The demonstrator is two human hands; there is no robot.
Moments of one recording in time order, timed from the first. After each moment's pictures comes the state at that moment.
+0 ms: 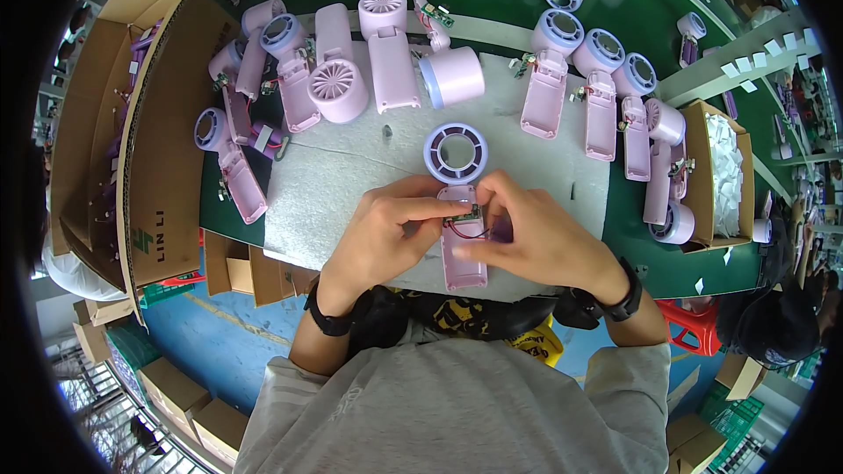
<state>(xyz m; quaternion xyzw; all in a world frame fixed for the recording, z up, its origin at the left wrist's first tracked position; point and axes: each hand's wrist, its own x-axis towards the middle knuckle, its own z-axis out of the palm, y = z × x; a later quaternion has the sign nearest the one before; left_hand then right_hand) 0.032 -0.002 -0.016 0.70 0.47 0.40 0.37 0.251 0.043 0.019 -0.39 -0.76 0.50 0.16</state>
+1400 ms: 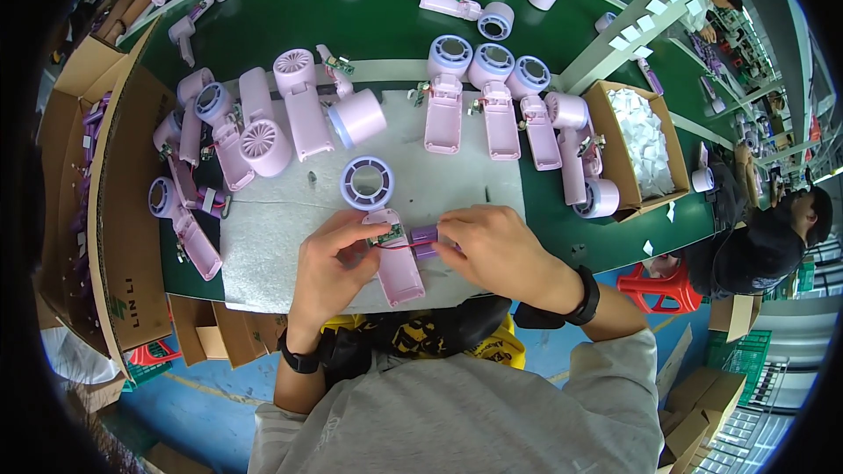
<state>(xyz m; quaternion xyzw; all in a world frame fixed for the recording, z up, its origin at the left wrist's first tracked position) 0.033 -0.012 -0.013 0.64 0.50 0.42 0.40 0.266 0.018 0.035 -0.38 -0.89 0.16 0.16</state>
